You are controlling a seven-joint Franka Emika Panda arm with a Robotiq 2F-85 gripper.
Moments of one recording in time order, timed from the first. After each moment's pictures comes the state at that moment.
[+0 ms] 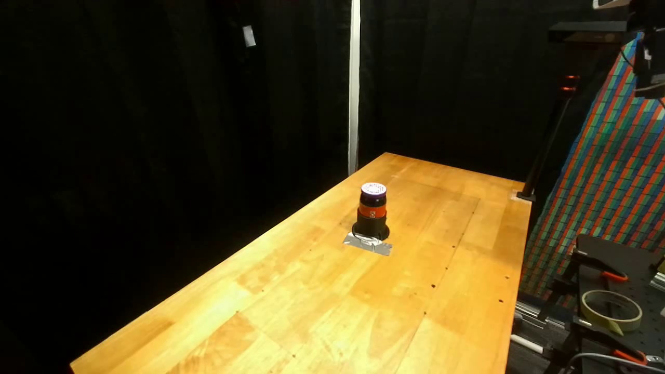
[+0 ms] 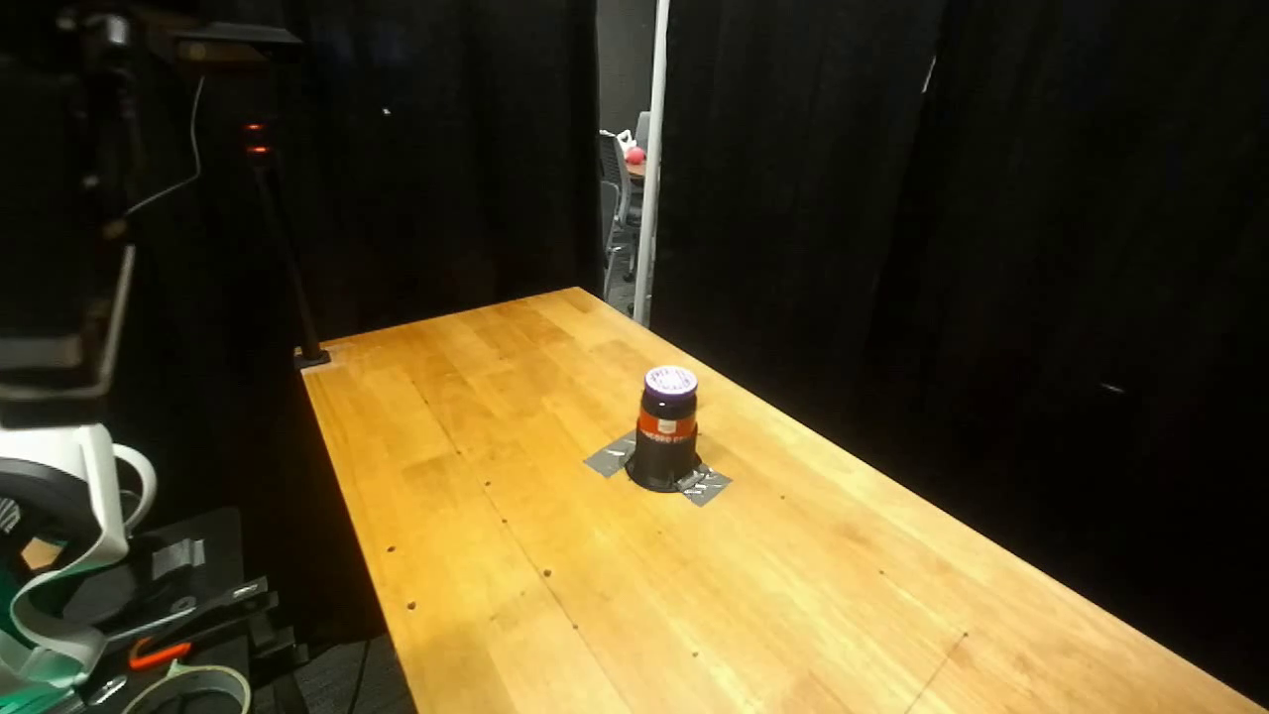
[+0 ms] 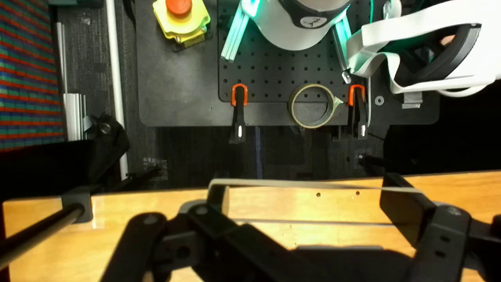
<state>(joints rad) -0.07 -0.73 -0.19 -2.46 -0.10 1.47 -0.24</state>
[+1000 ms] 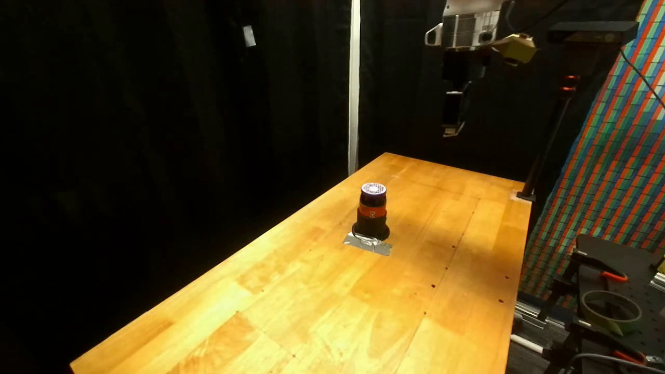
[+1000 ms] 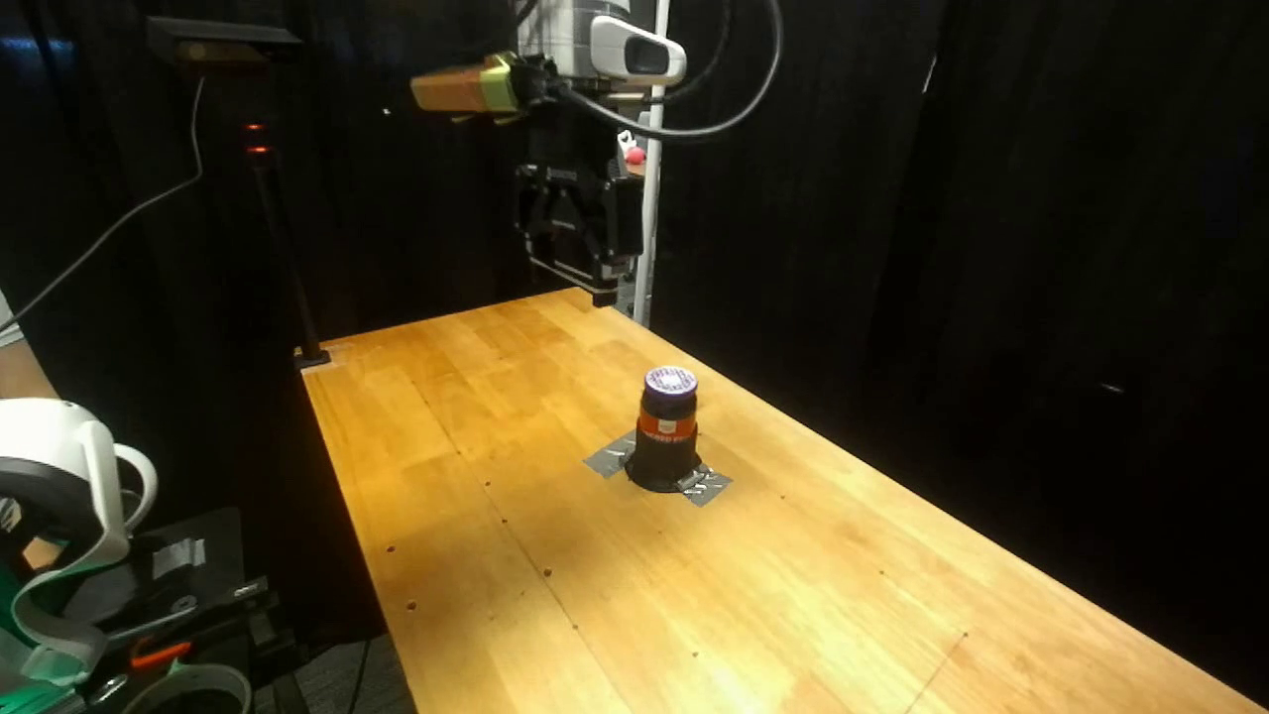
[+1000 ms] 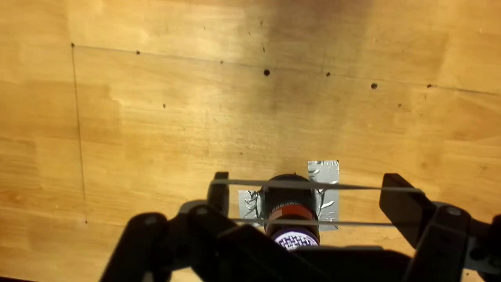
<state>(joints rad) 0.07 -0.05 0.10 -2.10 -0.10 2.02 0.03</state>
